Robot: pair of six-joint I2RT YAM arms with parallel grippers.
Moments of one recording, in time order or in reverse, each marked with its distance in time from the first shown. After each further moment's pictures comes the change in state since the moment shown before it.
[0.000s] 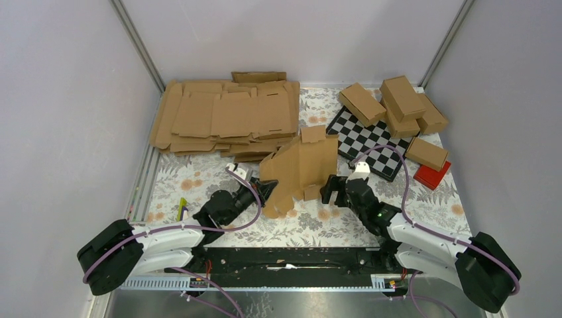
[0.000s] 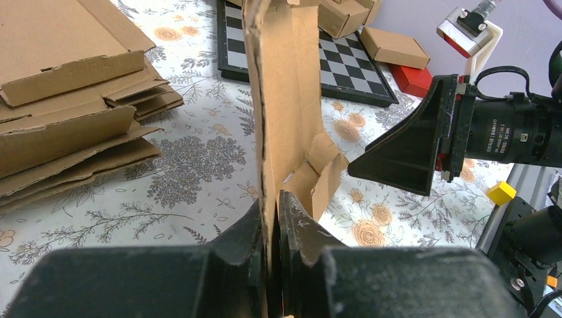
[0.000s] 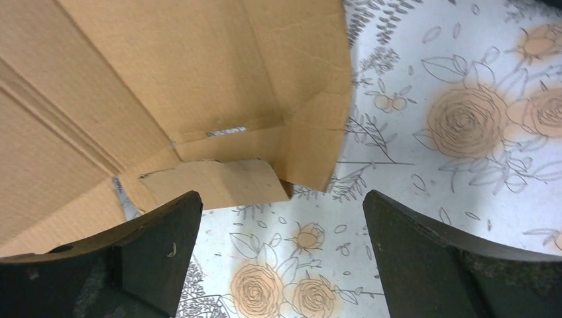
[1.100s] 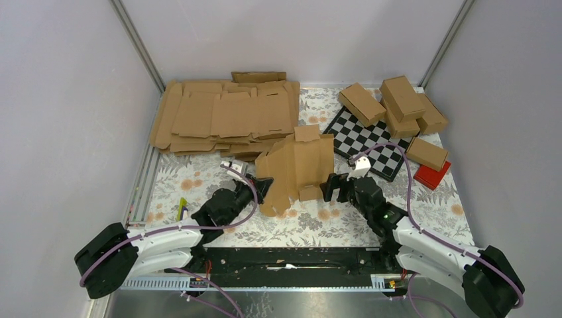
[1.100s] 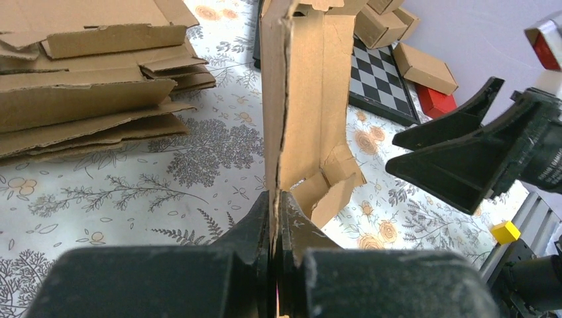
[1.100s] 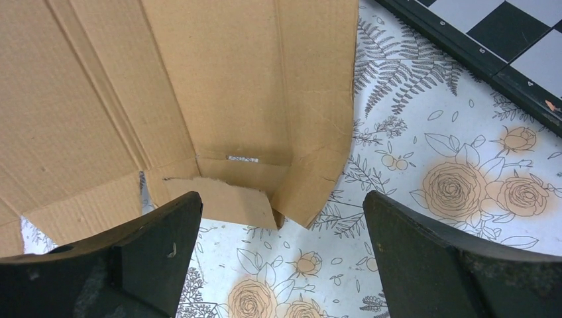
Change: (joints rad) left arm 0.000 -0.037 0.035 -0.150 -0.136 -0.148; right arm -0.046 -0.114 -0.005 0.076 -0.101 -0.230
